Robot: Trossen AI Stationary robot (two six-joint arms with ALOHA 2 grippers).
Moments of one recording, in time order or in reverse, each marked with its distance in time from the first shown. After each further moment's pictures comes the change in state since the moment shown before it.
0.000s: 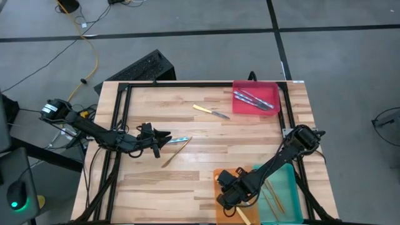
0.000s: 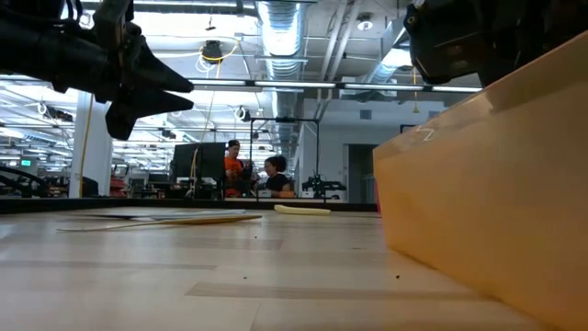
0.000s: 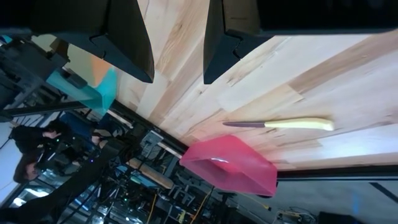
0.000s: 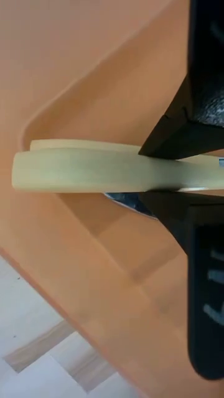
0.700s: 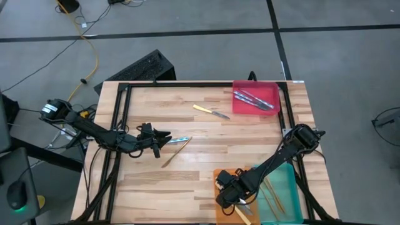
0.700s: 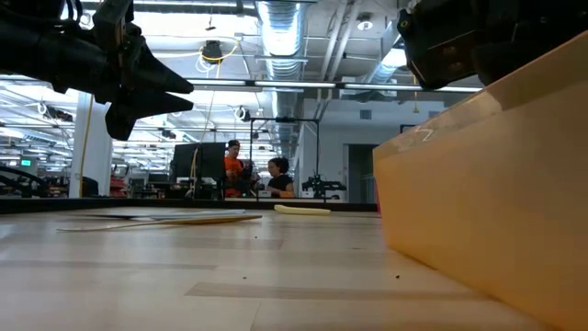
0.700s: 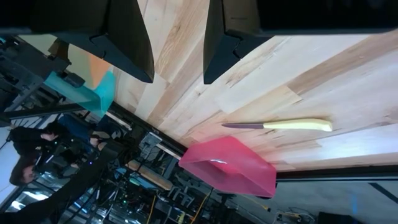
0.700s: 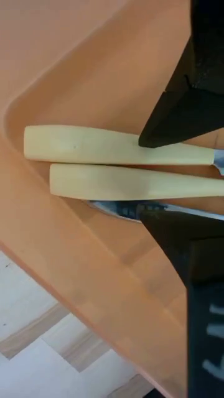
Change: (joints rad) left arm 0.000 0.000 0.000 -0.007 0.000 0.003; right arm -0.020 -0.009 0.002 0.021 -0.090 0.008
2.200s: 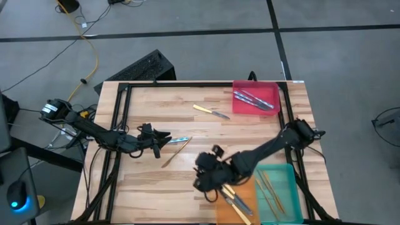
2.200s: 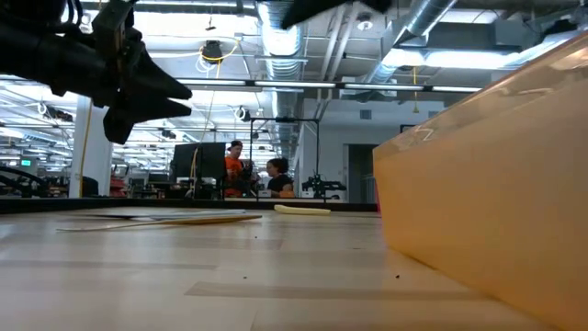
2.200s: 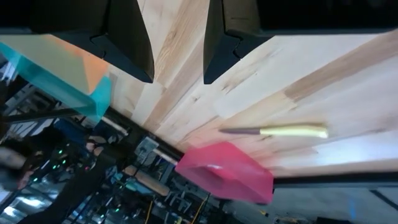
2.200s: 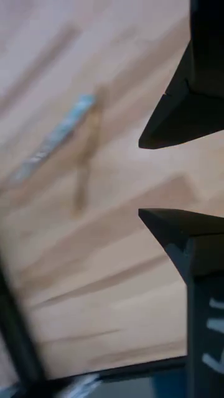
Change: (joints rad) left arm 0.000 0.000 0.000 -0.034 0.002 -0.020; right arm -0.150 -0.012 0.414 -0.085 0.420 -0.488
